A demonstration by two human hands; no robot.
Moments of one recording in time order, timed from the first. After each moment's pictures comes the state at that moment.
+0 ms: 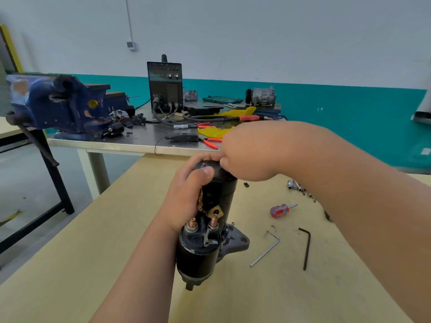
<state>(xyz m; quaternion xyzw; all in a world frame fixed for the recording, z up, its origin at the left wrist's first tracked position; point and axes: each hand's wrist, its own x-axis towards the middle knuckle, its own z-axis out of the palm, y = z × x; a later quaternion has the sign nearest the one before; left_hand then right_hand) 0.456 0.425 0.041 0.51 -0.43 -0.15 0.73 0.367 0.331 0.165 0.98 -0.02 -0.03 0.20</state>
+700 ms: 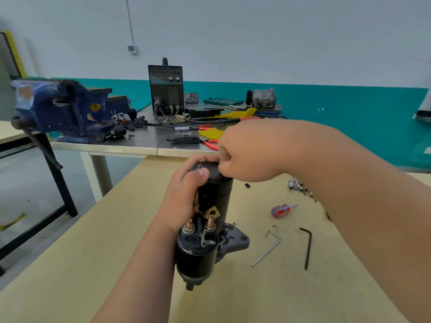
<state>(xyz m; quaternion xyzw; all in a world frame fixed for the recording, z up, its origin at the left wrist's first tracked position) 0.452 0.432 0.042 0.50 -0.42 -0.14 0.74 0.358 0.333 0.170 0.99 -0.03 0.02 0.14</state>
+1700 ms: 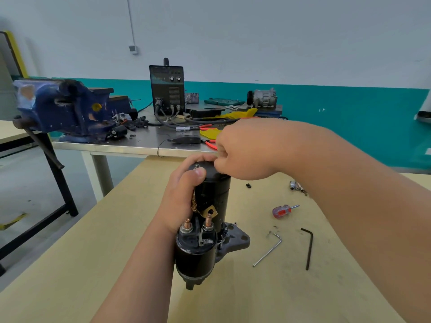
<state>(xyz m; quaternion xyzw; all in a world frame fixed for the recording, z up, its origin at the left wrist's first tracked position) 0.451 0.436 0.043 0.48 -0.40 -0.17 0.76 0.363 0.337 0.170 0.99 -0.03 0.02 0.13</state>
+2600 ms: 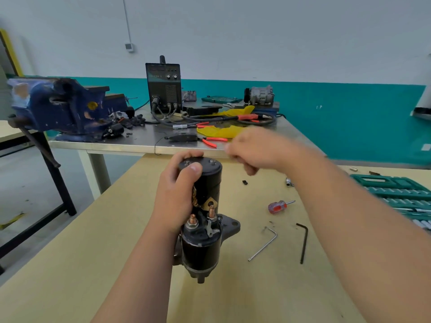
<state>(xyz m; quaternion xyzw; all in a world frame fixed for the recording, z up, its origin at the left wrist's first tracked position) 0.448 0.434 0.037 0.56 -0.35 -0.04 0.75 0.385 0.274 0.124 0.97 -0.15 0.08 -0.19</state>
